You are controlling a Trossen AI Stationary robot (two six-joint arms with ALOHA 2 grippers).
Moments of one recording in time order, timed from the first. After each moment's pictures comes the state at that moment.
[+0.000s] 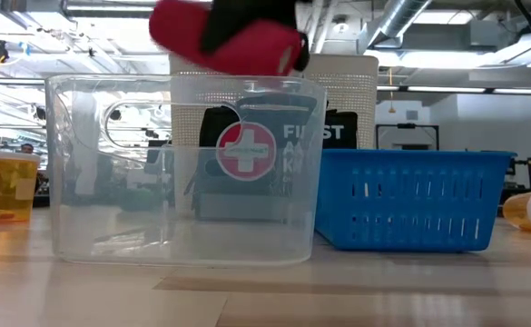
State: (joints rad) left arm -0.11 0.63 0.75 0.24 -0.32 -0.41; right arm 0.34 2.09 1.79 -0.71 0.03 0.53
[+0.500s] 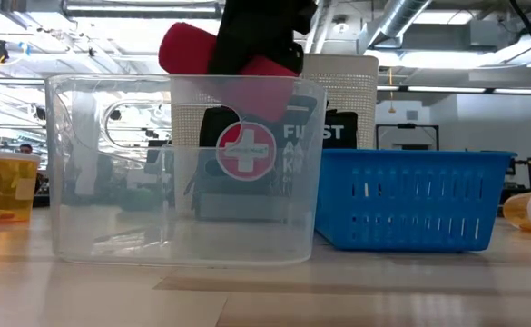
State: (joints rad) left arm -0.11 0.63 0.75 0.25 -0.32 -0.41; right arm 0.33 2.08 1.76 -0.70 0.14 0.38
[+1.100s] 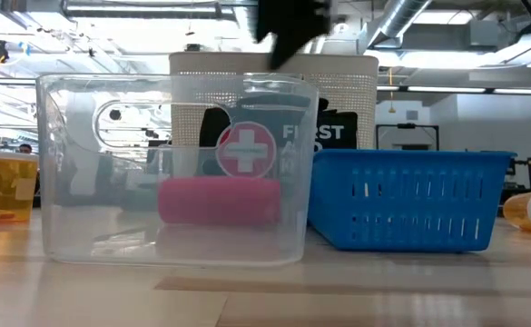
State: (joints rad) left arm -0.11 0.63 0.75 0.25 -0.32 -0.40; right arm 0.36 2.07 1.98 -1.13 0.21 0.54
